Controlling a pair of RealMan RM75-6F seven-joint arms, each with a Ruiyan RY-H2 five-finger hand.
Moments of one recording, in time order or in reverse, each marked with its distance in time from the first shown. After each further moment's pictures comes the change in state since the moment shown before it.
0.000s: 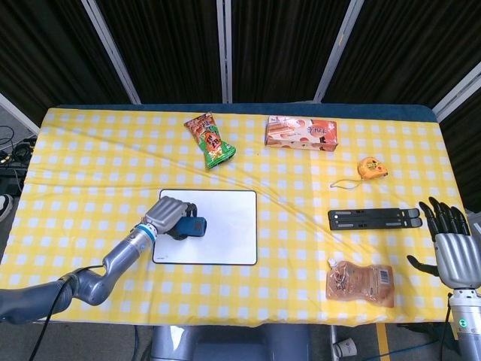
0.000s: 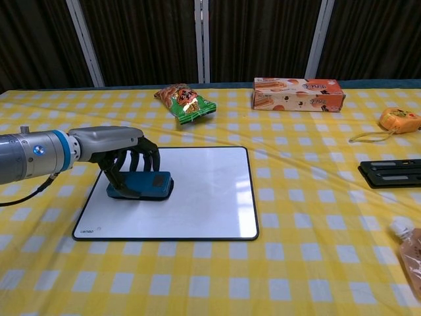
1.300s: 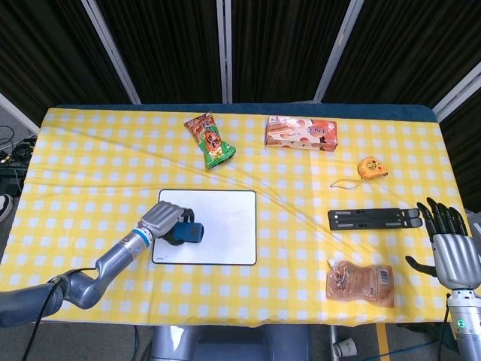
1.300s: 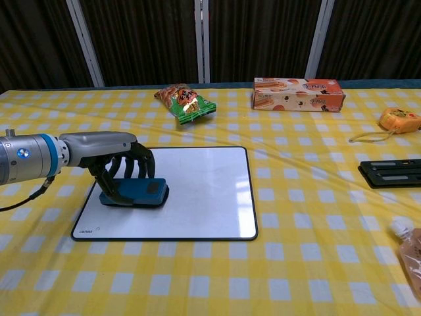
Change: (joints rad) left arm 0.015 0.048 0.028 -0.042 0.069 -0.006 -0.090; right arm -0.001 -0.002 -0.002 -0.006 -0.006 0.005 -0.009
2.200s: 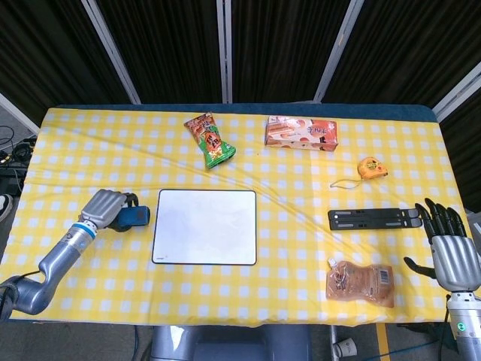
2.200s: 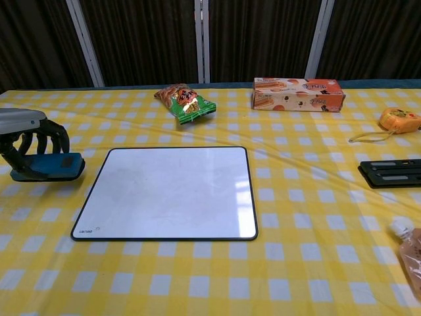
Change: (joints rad) left arm 0.141 0.167 0.071 0.118 0.043 0.121 -0.101; right arm -0.006 0.007 -0.008 -0.021 -0.029 0.017 -0.002
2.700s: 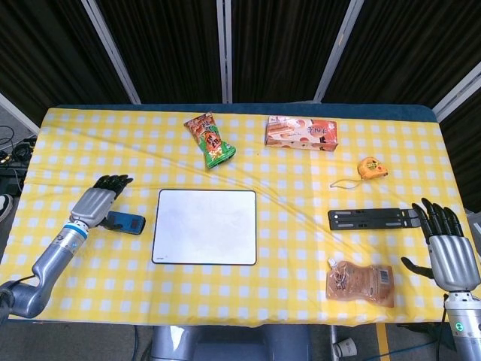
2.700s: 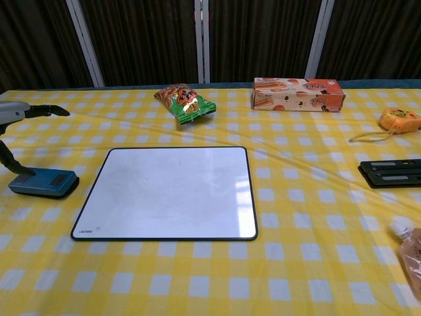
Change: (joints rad) left arm 0.056 -0.001 -0.033 0.007 -0.010 0.087 -0.021; right arm 0.001 0.004 0.000 -0.009 -0.010 0.004 0.010
